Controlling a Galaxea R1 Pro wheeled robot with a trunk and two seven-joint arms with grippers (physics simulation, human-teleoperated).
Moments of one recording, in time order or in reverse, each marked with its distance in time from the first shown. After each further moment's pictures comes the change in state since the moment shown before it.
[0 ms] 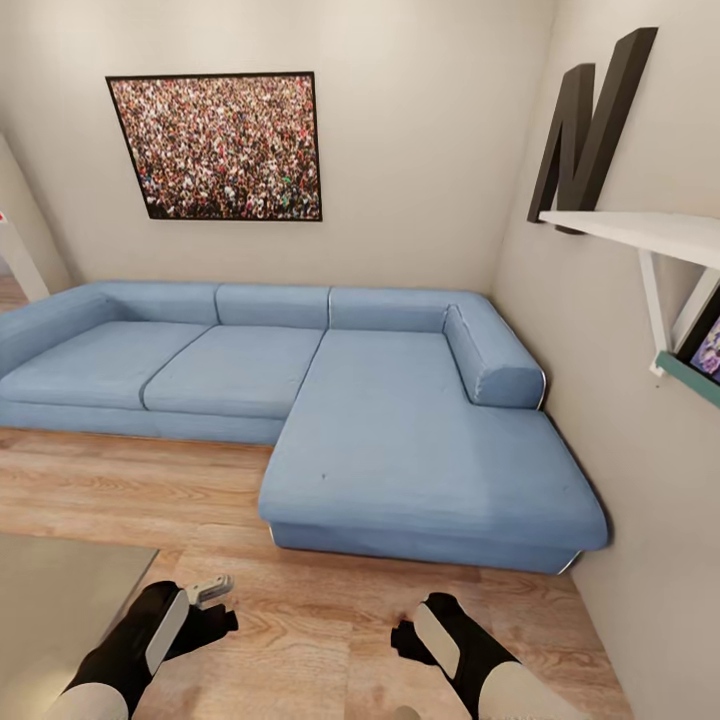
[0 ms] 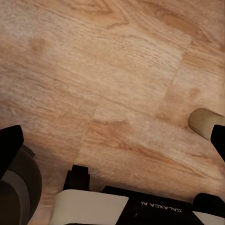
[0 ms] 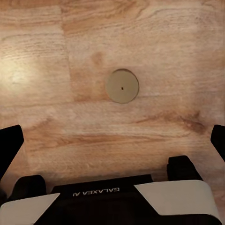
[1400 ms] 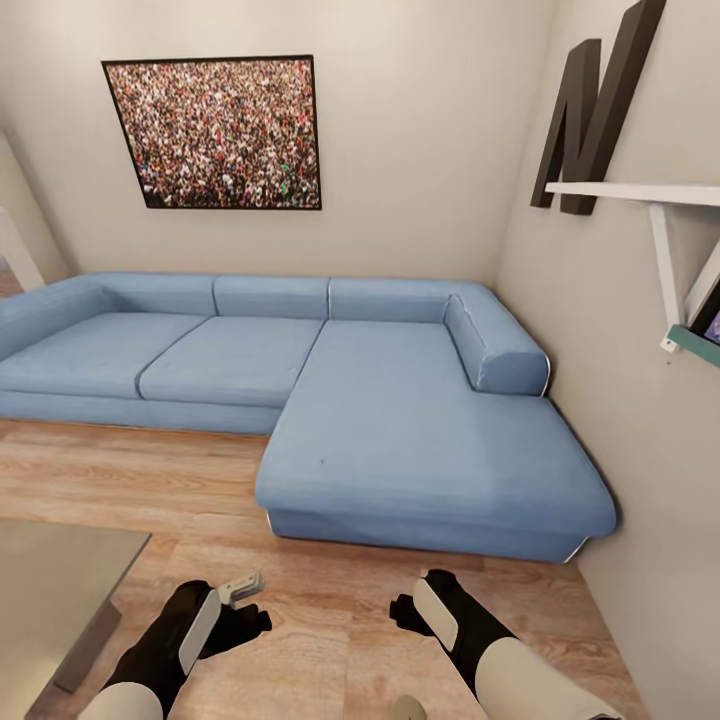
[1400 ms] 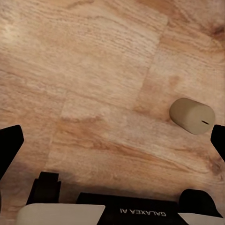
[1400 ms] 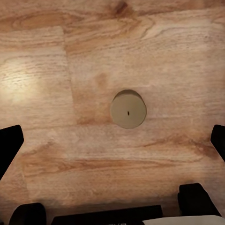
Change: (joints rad) left arm 0.000 -0.096 -0.008 -0.005 -0.008 0.006 -0.001; right arm -0.051 0.000 -0.016 -0.017 -0.002 0.003 -0.004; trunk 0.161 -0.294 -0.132
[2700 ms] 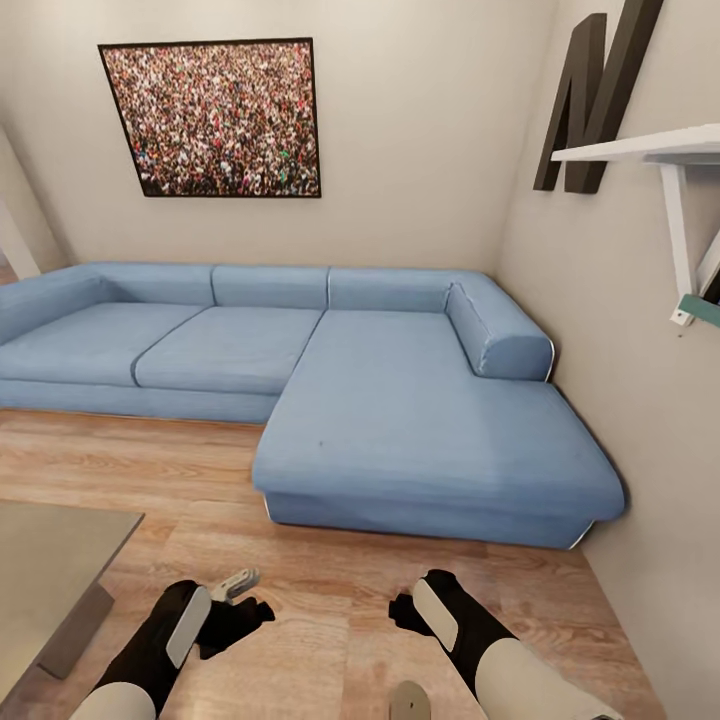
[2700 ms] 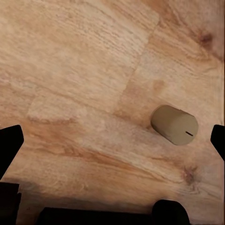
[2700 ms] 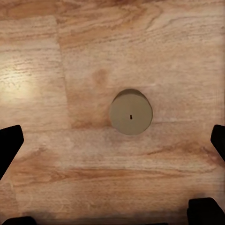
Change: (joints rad) left arm 0.000 0.013 0.050 -0.005 0.131 0.015 -0.016; right arm 0.002 0.000 0.001 -0.006 0.000 0.002 0.010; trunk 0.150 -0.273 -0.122
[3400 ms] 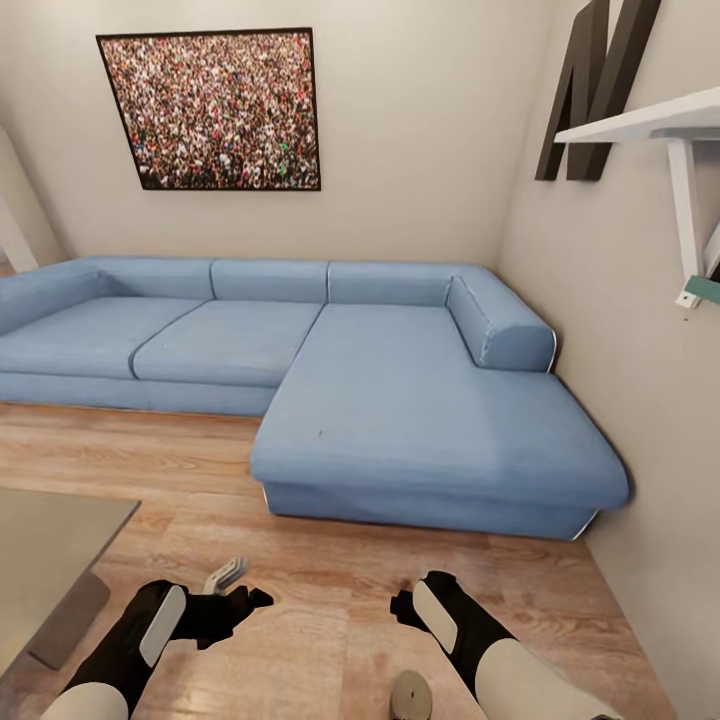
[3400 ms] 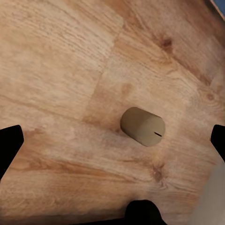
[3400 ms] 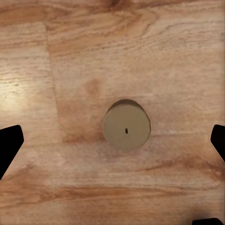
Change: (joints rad) left arm 0.000 0.075 0.010 0.000 0.029 0.035 -0.257; right arm 0.000 0.000 0.009 0.007 0.014 -0.058 -0.006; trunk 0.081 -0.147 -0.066
